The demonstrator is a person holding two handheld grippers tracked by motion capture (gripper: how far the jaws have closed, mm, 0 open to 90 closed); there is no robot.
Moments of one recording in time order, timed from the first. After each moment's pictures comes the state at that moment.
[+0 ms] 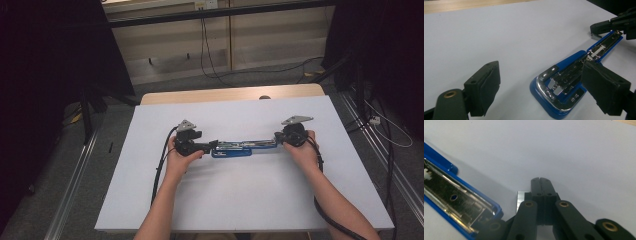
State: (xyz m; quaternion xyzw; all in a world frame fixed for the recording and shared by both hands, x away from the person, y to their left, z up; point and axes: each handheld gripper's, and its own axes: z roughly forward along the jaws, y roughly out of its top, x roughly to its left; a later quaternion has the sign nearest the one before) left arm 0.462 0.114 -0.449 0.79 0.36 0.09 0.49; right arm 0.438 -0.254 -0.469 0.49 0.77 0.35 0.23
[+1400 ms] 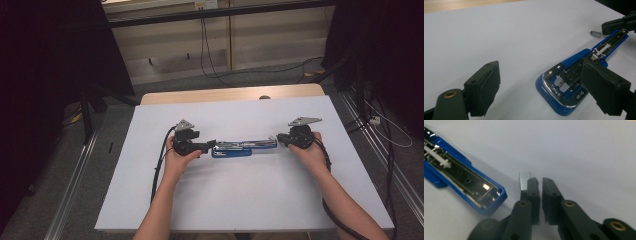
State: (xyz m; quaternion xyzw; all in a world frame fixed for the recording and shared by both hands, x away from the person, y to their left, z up) left arm 0.462 0.119 -0.448 0.79 0.37 0.10 0.48; right arm 0.426 -0.272 -0.466 0.47 0.77 0.38 0.20
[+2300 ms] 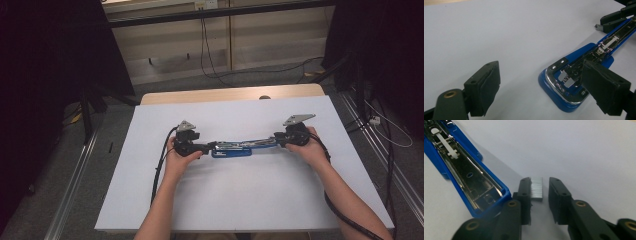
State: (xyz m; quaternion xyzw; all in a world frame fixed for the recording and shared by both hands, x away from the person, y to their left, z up) left arm 0.464 0.117 -0.453 0.80 0.37 0.09 0.47; right arm 0.444 -0.268 -0.469 0.40 0.82 0.38 0.17
